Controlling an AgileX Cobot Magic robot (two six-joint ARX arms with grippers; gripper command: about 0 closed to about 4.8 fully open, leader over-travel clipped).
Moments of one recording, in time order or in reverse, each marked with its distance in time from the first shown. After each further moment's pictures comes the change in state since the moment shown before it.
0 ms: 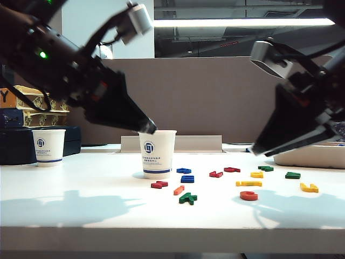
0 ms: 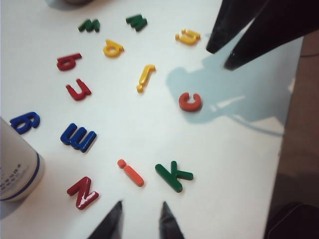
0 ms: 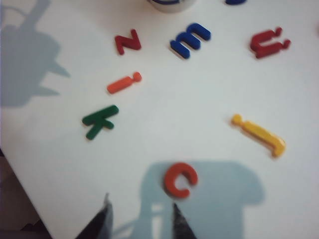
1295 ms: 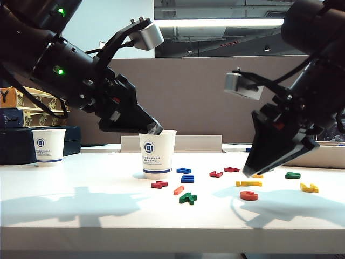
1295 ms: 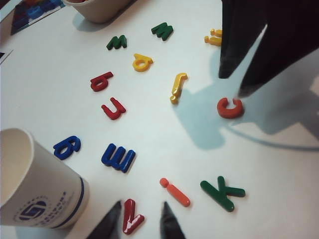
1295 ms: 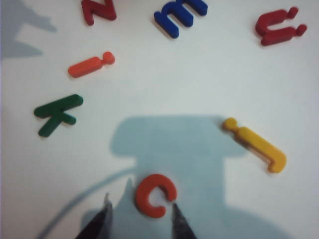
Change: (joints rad) left arm 0.000 0.084 0.006 0.156 -0.067 0.140; right arm 0.046 0.213 0.159 -0.108 0.113 -0.082
